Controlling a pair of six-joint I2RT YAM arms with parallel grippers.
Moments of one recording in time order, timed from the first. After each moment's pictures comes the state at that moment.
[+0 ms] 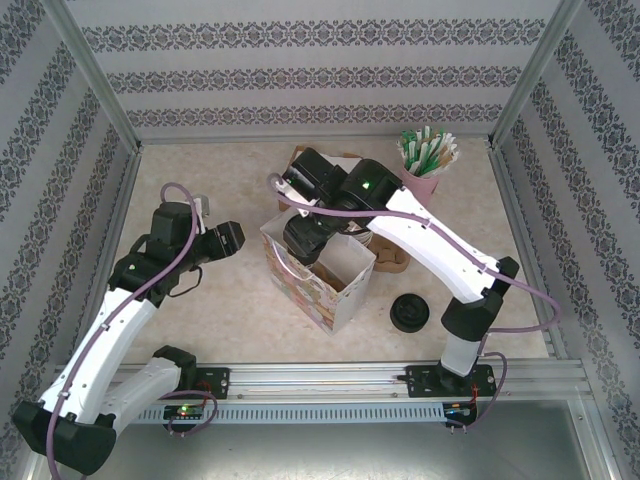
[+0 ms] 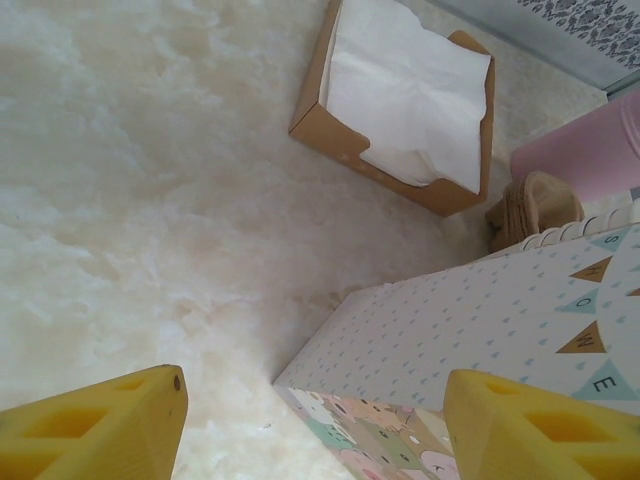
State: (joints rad) left arm -0.28 0.89 0.95 -0.75 0.10 -0.56; right arm 0.94 1.80 2.13 -1.44 0.04 0.16
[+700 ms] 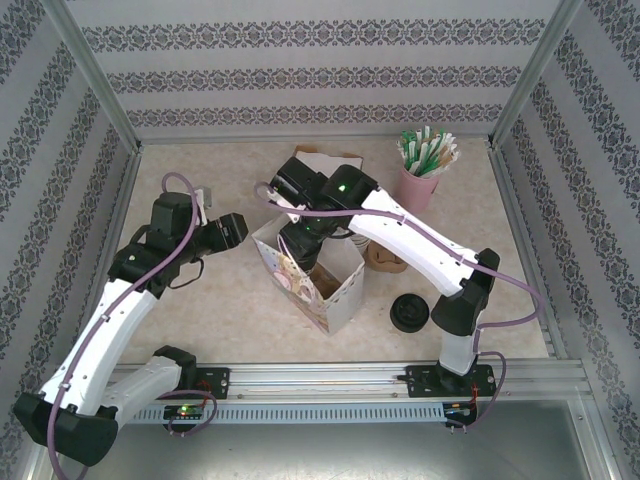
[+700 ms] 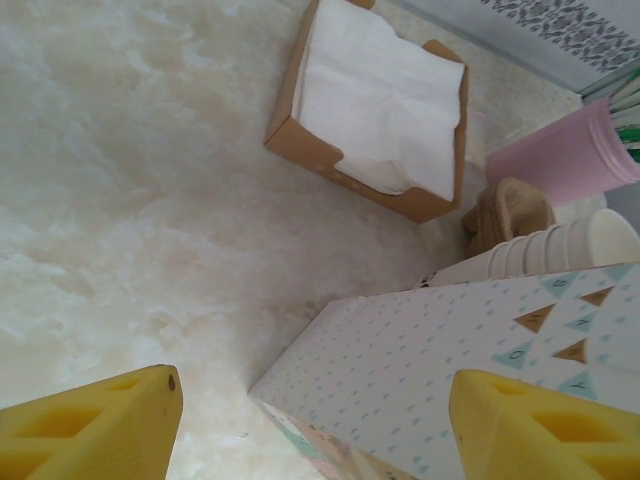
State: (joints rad) left arm -0.28 0.95 1.03 -0.75 0.14 -0.56; right arm 0.94 1.86 2.06 -1.38 0.04 0.16
